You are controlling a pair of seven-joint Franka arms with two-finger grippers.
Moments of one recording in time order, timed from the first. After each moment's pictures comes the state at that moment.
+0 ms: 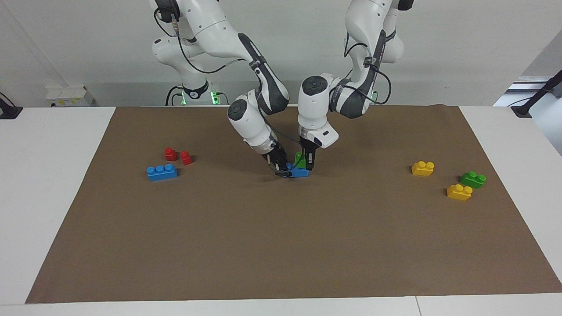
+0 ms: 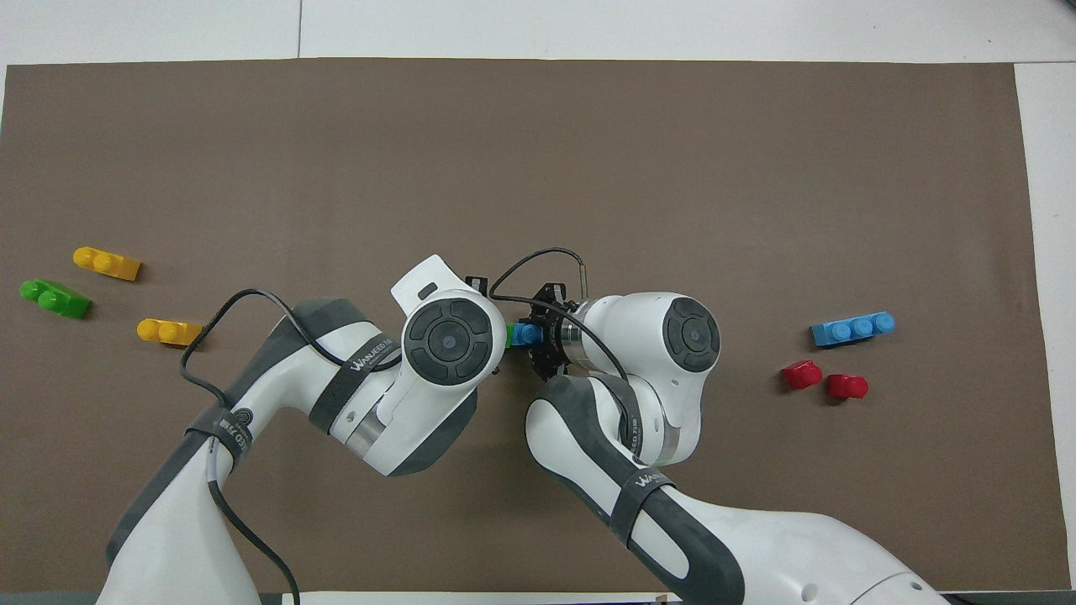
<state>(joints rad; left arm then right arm) -0.53 0.20 -0.14 -2.05 0.17 2.31 -2.17 0.53 0.35 0.10 -2.08 0.72 2.68 1.57</state>
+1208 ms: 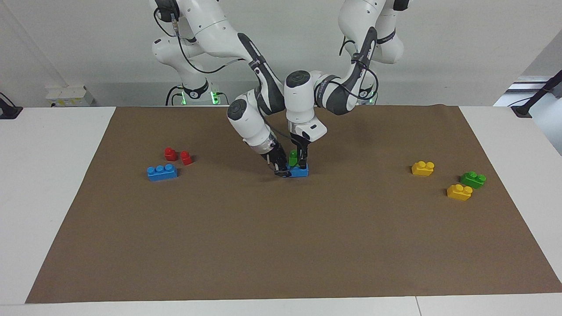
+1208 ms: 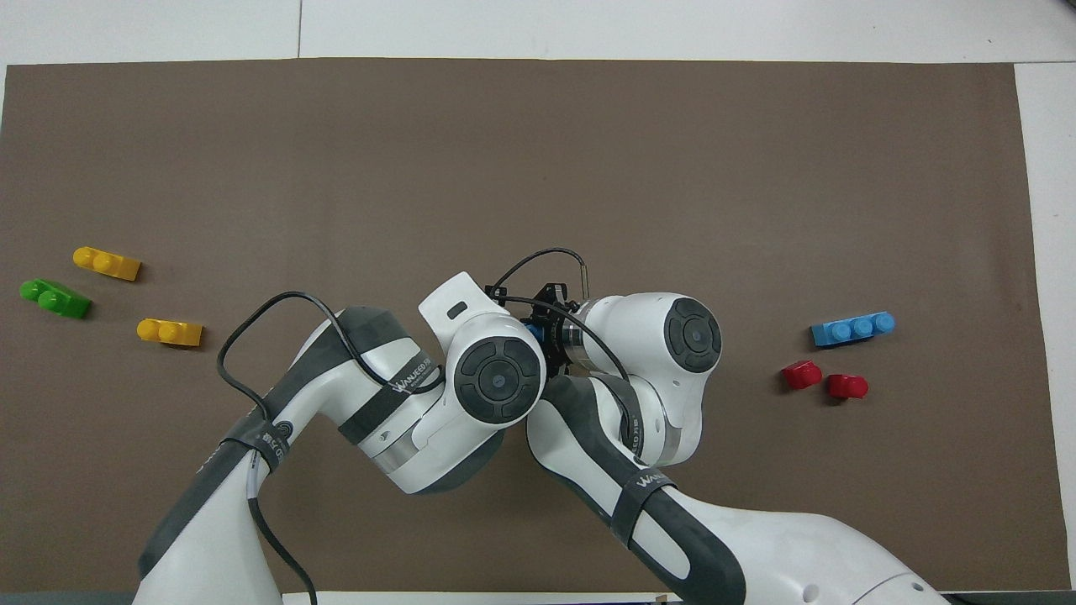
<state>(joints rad) -0.59 0.20 -0.14 -2.05 0.30 2.31 -2.29 0.53 0.35 0.10 -2.08 0.72 2.68 1.56</state>
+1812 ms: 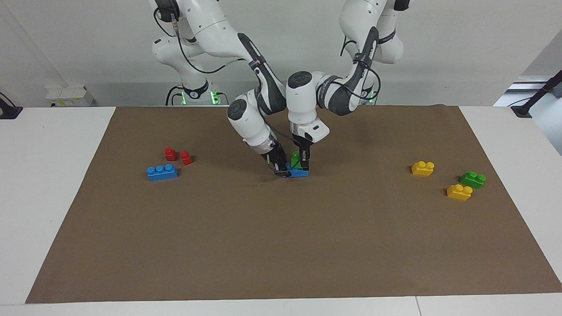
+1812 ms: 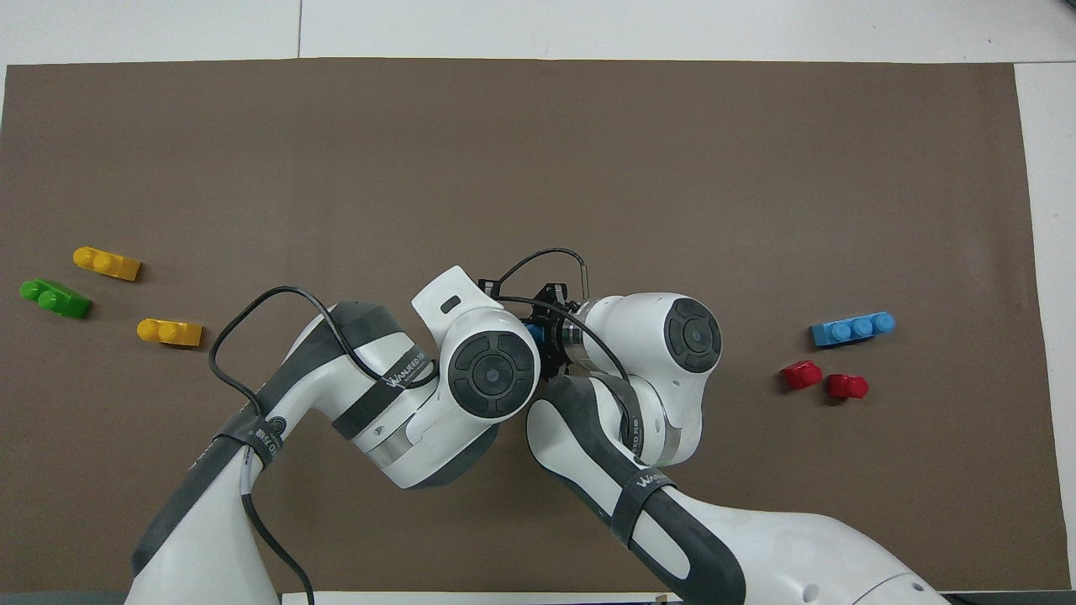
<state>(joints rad) -0.59 0.20 -0.12 -2.04 0.32 2.31 -2.30 0.53 0.35 0.10 -2.08 0.72 2.68 1.56</state>
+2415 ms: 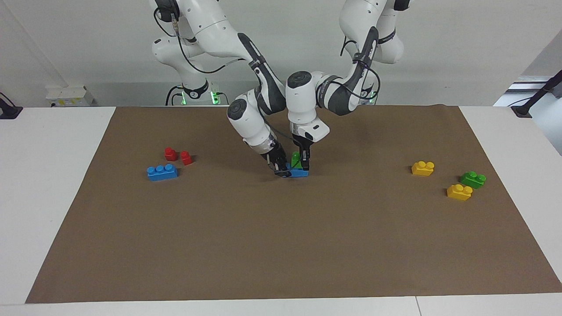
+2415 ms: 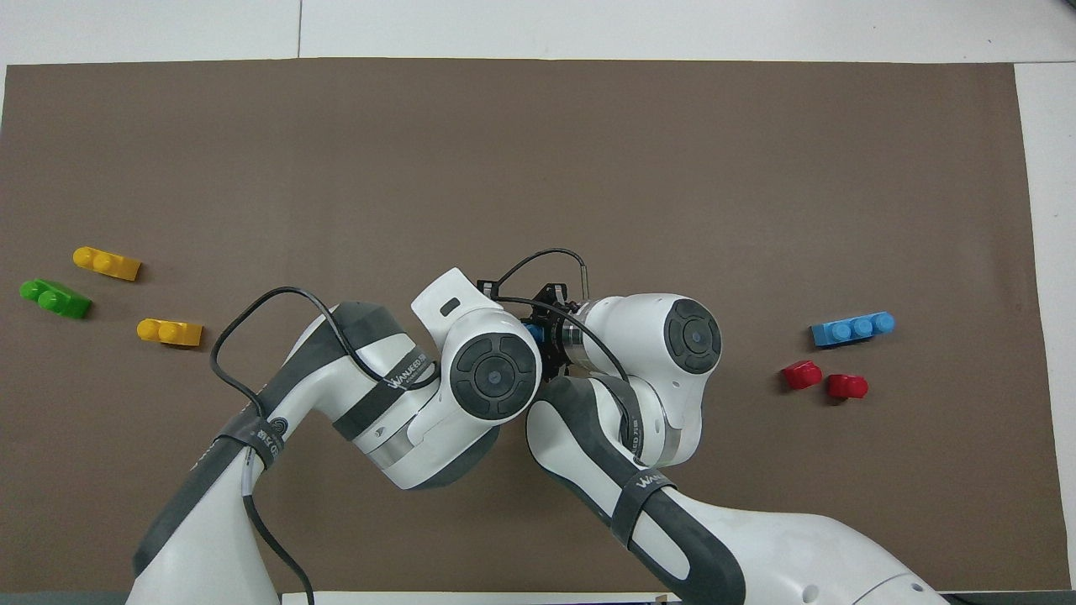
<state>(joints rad) -0.59 0.20 -0.13 -2.05 0.33 2.31 -2.34 0.53 0.35 0.10 -2.08 0.72 2.69 1.56</state>
